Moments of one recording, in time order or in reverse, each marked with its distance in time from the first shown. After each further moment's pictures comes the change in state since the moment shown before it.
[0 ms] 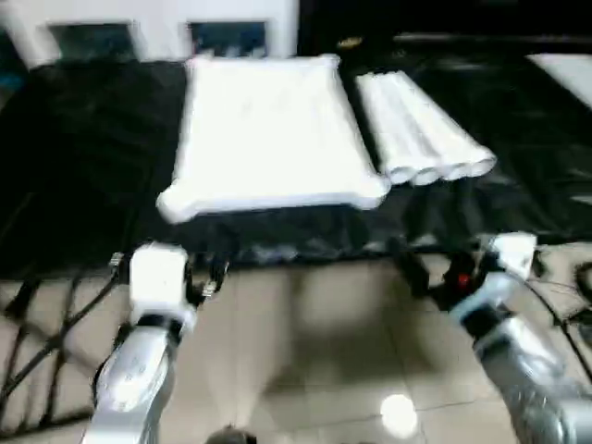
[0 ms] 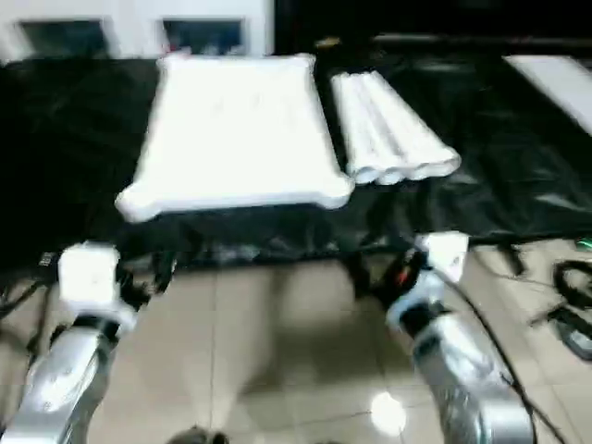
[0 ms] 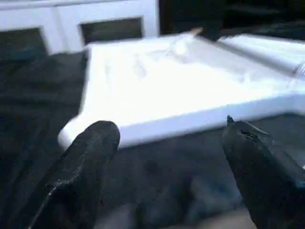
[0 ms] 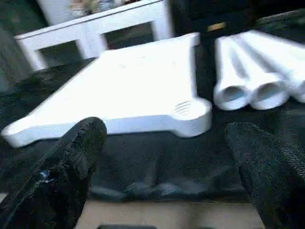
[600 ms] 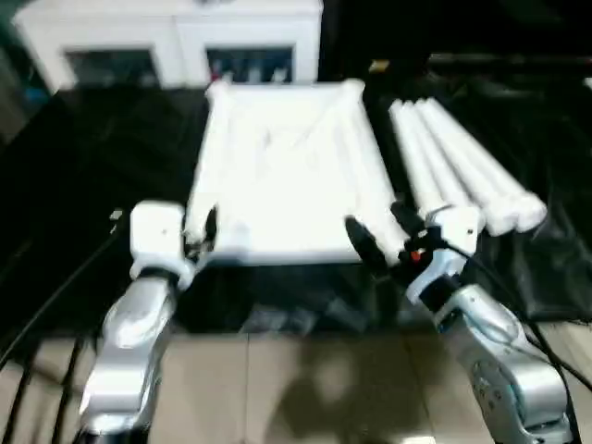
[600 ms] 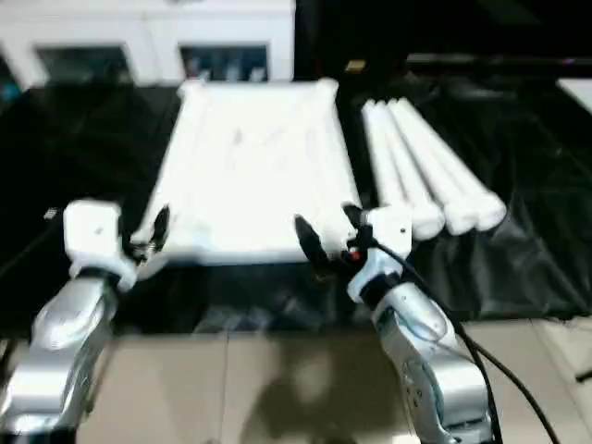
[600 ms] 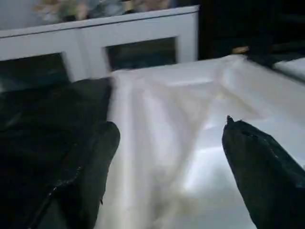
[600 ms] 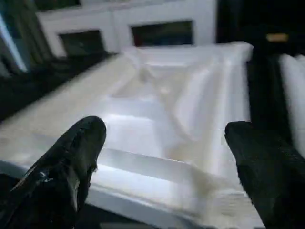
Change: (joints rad) left arm -0.182 -0.013 0.007 0.153 0.000 0.033 0.010; right arm -0.070 0.000 0.141 0.102 -0.154 -0.009 -0.020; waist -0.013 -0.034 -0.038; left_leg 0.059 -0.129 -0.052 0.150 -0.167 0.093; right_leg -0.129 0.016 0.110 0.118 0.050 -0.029
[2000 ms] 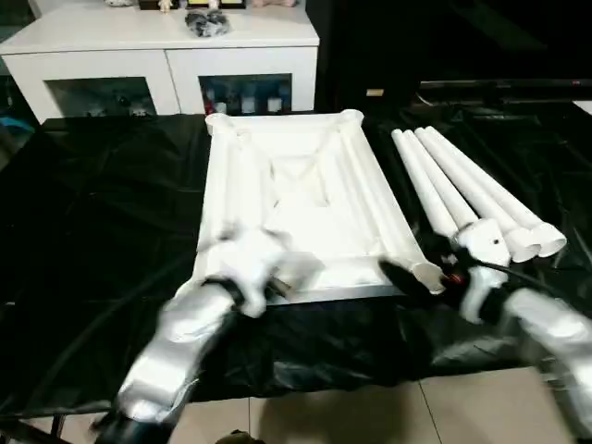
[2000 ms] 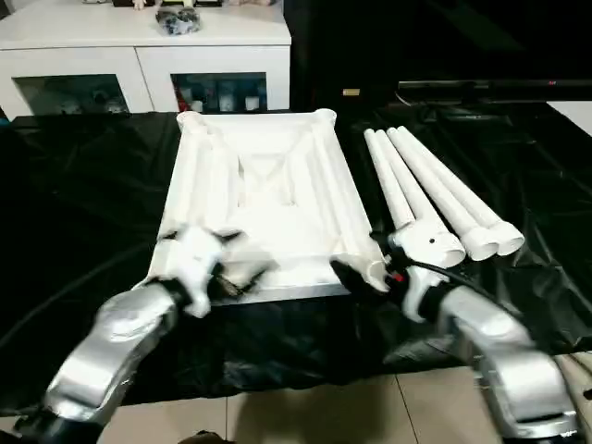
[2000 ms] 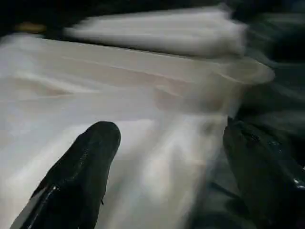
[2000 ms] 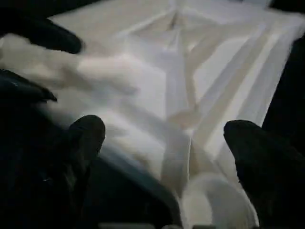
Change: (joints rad) left arm -0.128 0.144 -0.350 0.180 -0.043 0.006 -0.586; right arm -0.008 -0.420 -0.052 0.051 0.050 0.061 0.462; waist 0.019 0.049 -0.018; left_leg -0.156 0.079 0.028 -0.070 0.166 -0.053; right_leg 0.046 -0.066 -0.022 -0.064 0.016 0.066
